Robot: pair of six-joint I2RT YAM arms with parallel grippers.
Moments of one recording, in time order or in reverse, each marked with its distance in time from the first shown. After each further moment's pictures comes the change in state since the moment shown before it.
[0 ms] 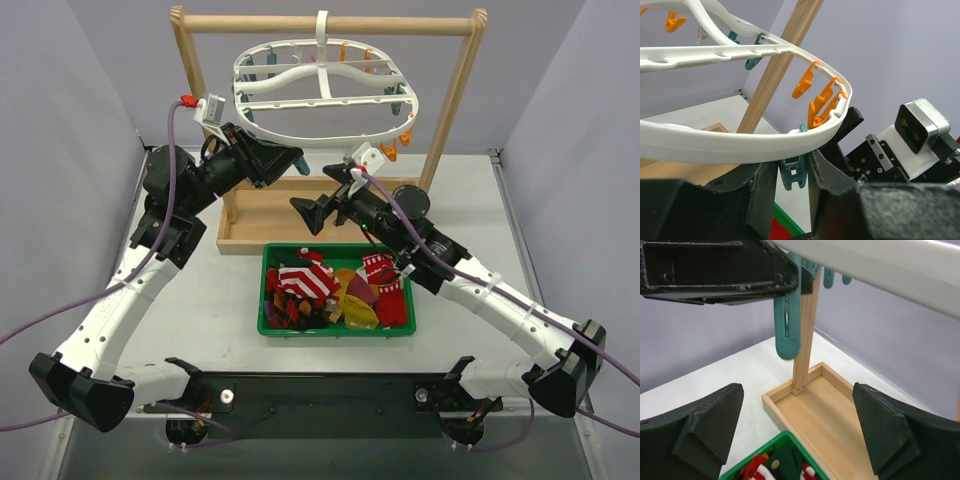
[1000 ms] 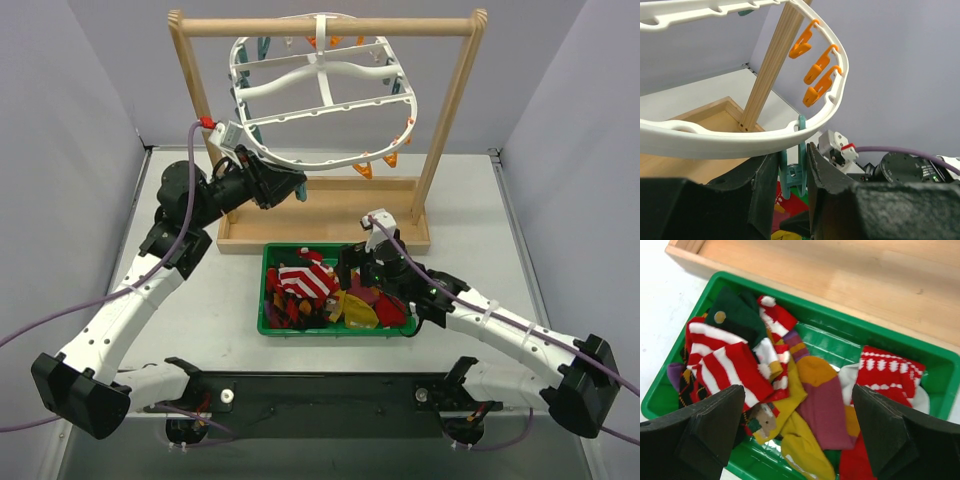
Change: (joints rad) left arm -0.016 -0.041 -0.149 0.008 0.047 0.107; right arm -0.011 -0.195 -0.404 -0.448 0.323 0.359
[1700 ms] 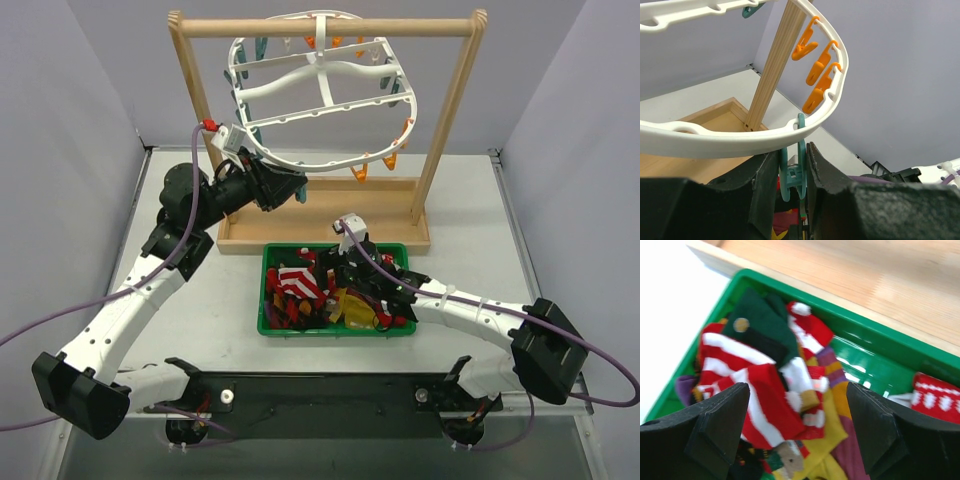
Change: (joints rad) left arm -0.008 0.000 -0.025 0.021 -0.010 0.040; right arm 0.082 0.257 -0.039 0.311 0.009 0.011
